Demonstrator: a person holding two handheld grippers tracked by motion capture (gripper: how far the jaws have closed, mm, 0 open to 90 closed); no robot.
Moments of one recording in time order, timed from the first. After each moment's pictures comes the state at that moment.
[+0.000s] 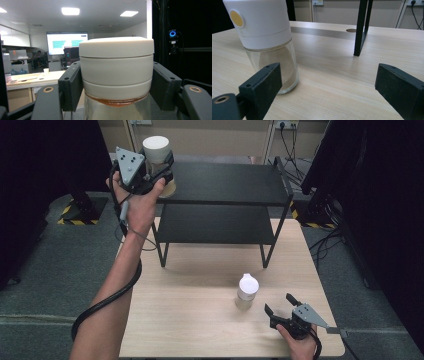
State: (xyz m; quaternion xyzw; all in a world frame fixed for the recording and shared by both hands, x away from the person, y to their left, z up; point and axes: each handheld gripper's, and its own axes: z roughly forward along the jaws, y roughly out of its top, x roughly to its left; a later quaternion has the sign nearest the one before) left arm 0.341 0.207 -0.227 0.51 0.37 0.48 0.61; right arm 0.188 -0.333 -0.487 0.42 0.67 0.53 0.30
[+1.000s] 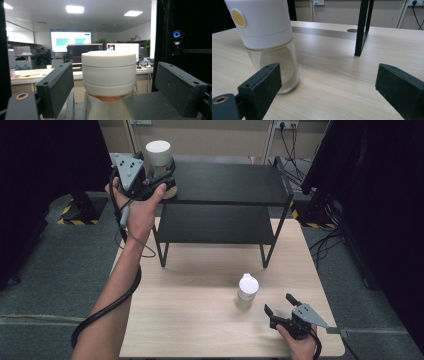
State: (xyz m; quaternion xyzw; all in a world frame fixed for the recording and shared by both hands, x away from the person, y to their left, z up) left arm 0.327 0.204 -0.236 0.49 0.38 0.48 0.62; right arm 0.188 -0.333 -0.487 0.42 0.67 0.53 0.30
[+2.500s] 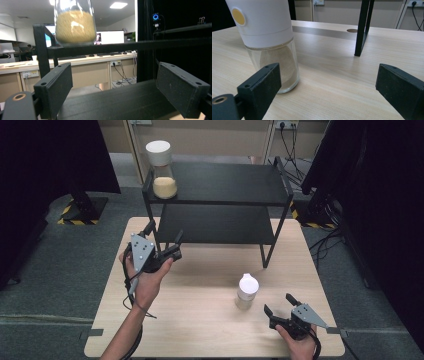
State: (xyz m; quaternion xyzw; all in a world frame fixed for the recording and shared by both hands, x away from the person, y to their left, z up) left arm 0.254 0.210 -0.373 0.54 0.35 0.45 0.62; right arm 0.188 -0.332 -0.487 0.42 0.67 0.53 0.31
